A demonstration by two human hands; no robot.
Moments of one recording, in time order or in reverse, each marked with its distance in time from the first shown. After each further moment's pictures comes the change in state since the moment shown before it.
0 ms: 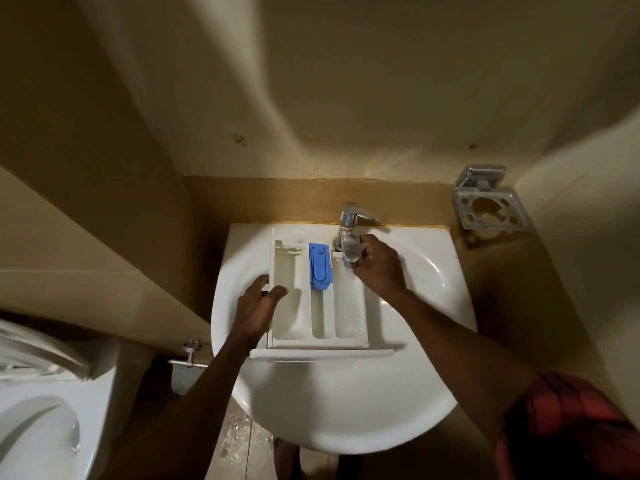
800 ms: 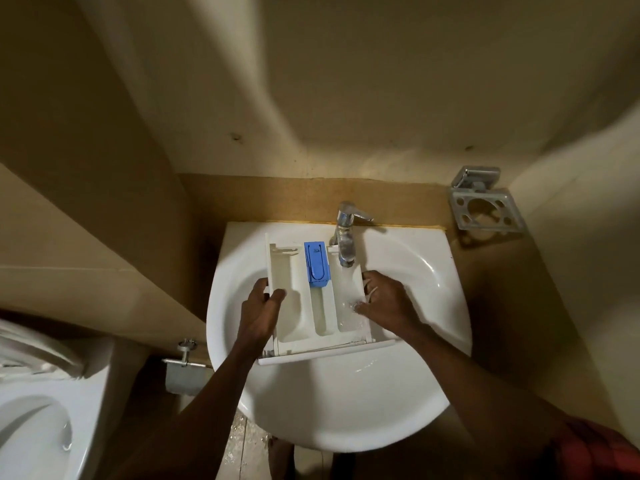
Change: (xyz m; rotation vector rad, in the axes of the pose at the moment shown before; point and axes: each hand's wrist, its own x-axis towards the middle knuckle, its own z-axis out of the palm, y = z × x) left_hand -0.004 -0.012 0.018 -0.088 0.041 0.021; right_hand -0.049 0.050 -0.002 0.070 -0.191 0.005
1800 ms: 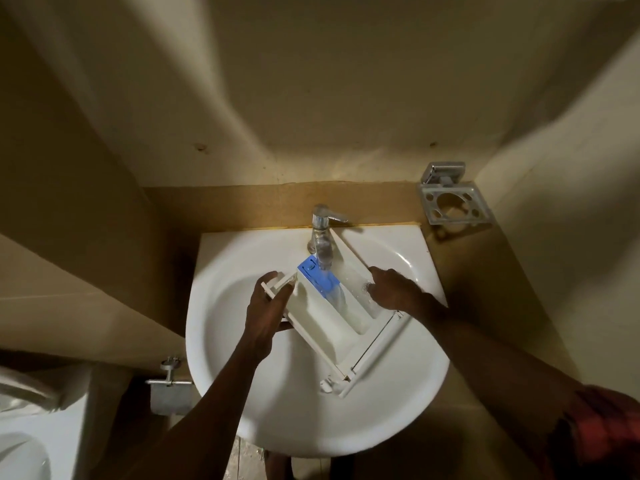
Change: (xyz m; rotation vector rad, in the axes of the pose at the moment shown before) left_hand 0.007 0.011 0.035 -0.312 -0.138 -0.094; right_hand 0.020 -0.006 -0.054 -0.563 -0.239 0.157
